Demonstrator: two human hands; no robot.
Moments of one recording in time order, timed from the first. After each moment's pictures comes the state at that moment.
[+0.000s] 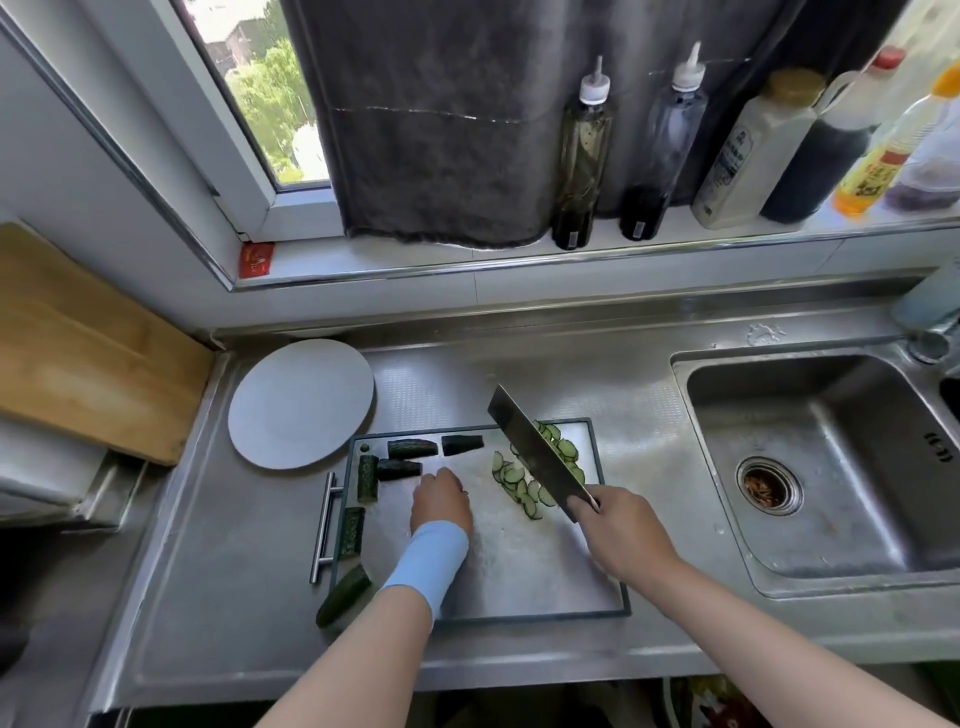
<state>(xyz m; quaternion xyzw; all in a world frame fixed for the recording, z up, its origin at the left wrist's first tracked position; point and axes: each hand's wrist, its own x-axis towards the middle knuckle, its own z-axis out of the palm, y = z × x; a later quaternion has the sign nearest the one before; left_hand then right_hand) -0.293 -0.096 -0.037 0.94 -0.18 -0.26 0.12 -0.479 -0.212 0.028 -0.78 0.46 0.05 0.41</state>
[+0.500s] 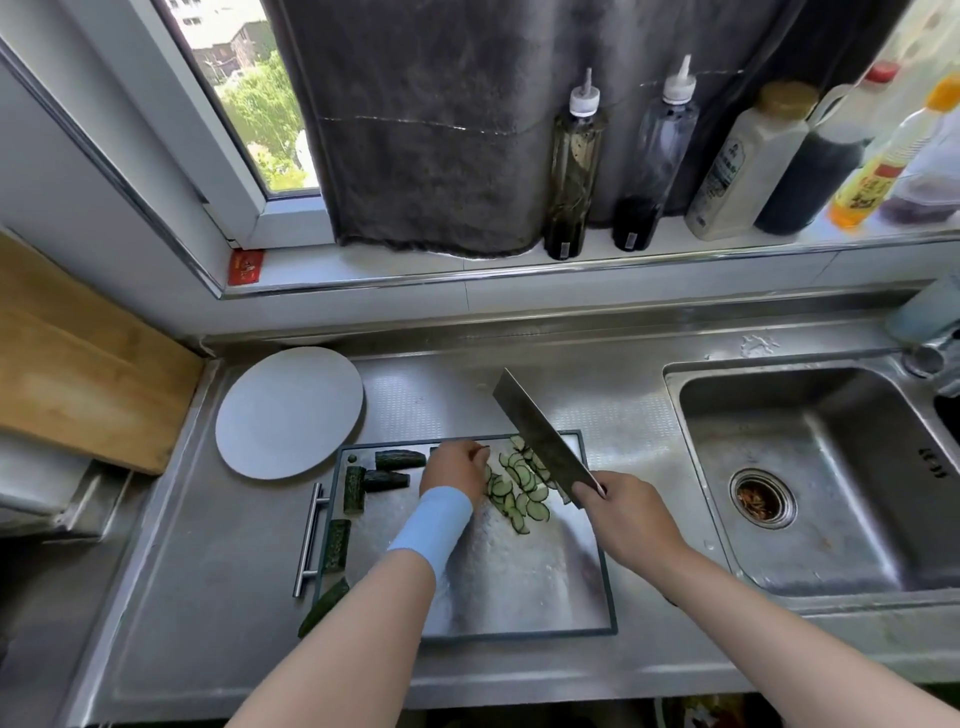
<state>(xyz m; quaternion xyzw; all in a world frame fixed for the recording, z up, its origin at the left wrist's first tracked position) -0.283 -0.149 -0.008 0.91 -0.23 -0.25 0.22 -0.476 -0.245 0.046 -0.77 0.47 0.03 0.43</state>
